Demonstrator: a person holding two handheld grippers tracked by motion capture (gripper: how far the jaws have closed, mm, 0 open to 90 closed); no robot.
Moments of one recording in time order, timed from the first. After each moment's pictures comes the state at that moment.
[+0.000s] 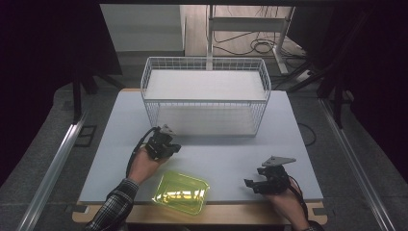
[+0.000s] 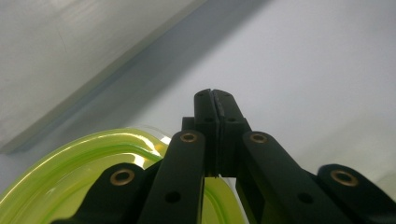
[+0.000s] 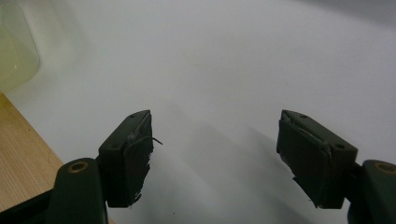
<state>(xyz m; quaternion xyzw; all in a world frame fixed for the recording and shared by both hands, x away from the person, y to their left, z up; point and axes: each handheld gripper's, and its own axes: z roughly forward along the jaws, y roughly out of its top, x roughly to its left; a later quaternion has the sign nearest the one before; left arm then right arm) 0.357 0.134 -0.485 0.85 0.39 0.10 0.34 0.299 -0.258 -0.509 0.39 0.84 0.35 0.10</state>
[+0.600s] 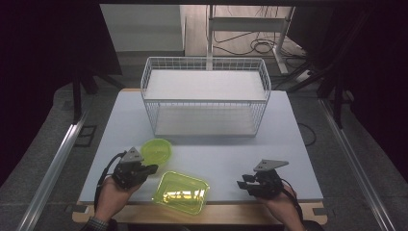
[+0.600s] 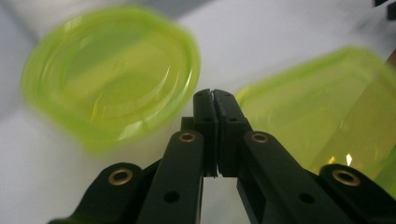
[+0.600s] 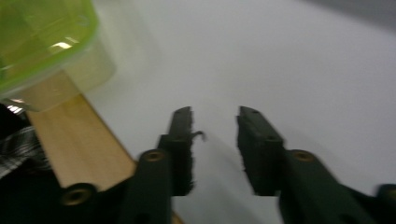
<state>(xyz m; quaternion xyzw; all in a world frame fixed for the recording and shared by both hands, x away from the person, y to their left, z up) 0.252 0.201 -0.489 0.82 0.42 0.11 0.38 0.281 -0.231 -0.498 0.34 0.86 0.37 0.06</state>
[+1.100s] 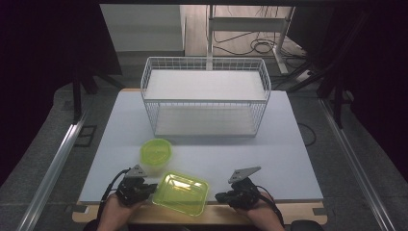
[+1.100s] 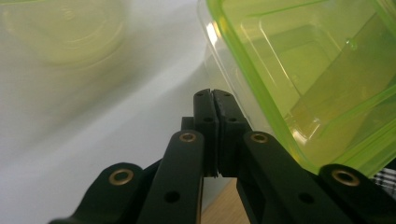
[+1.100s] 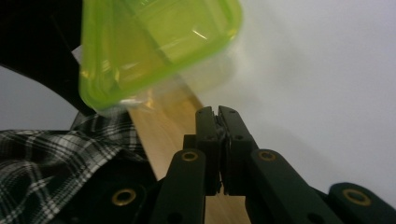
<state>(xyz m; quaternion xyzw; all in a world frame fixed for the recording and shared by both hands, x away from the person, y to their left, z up) 0.235 0.187 -0.526 0.82 0.43 0.04 0.37 0.259 -0.170 -0.508 0.27 0.89 0.37 -0.05</state>
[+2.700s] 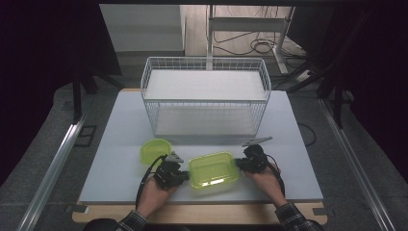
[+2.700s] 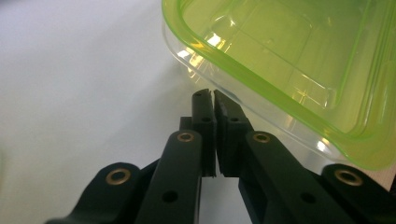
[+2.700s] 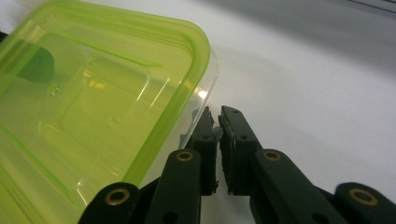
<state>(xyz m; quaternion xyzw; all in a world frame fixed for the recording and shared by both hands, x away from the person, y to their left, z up) 0.293 0.101 -0.529 0.83 0.40 0.03 0.37 0.362 -0.206 -0.513 0.39 0.85 0.35 0.03</state>
